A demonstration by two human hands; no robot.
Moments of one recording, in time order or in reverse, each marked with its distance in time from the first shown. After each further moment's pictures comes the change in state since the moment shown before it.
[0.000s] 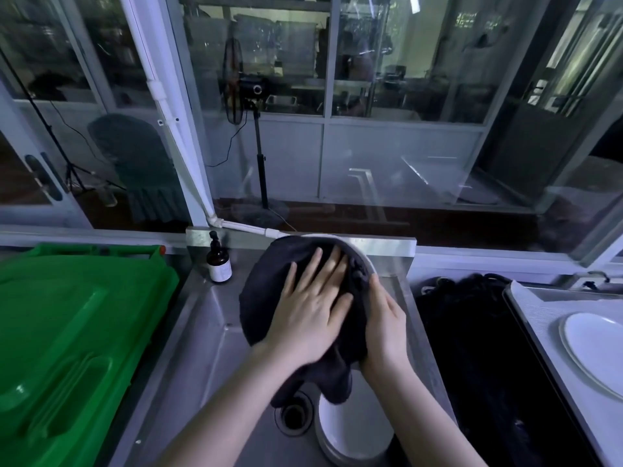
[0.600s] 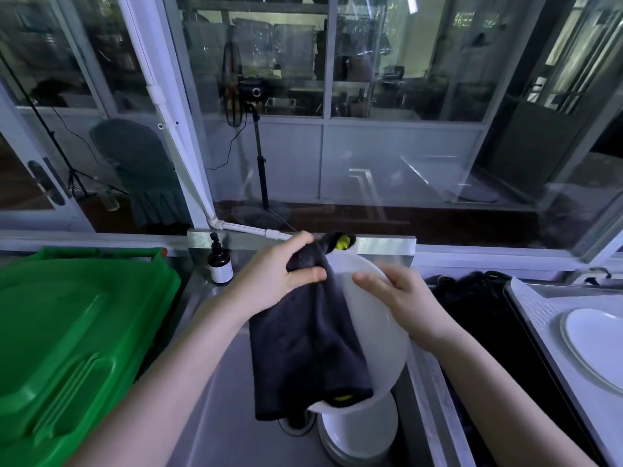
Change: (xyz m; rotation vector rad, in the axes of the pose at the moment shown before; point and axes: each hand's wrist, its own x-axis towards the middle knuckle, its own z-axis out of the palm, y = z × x) left_hand 0.022 -0.052 -0.060 -0.538 0.005 -0.018; right_hand 0.021 -0.063 -0.031 -0.670 -0.502 -0.273
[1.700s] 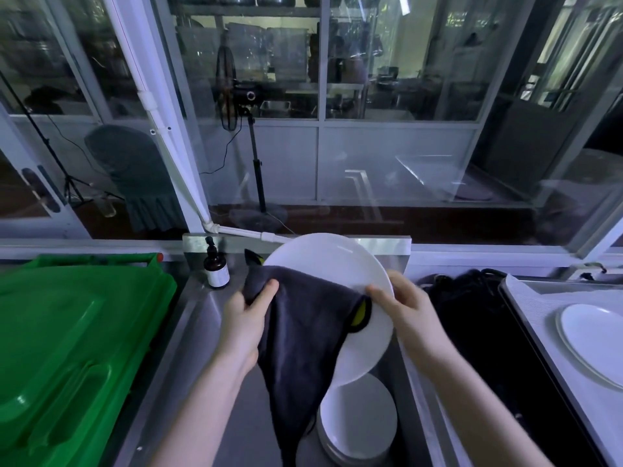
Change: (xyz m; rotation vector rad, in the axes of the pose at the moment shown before) left_hand -0.046 -0.016 0.051 -0.763 0.566 -0.558; right_hand -0.020 0.023 0.001 0.217 0.203 0.098
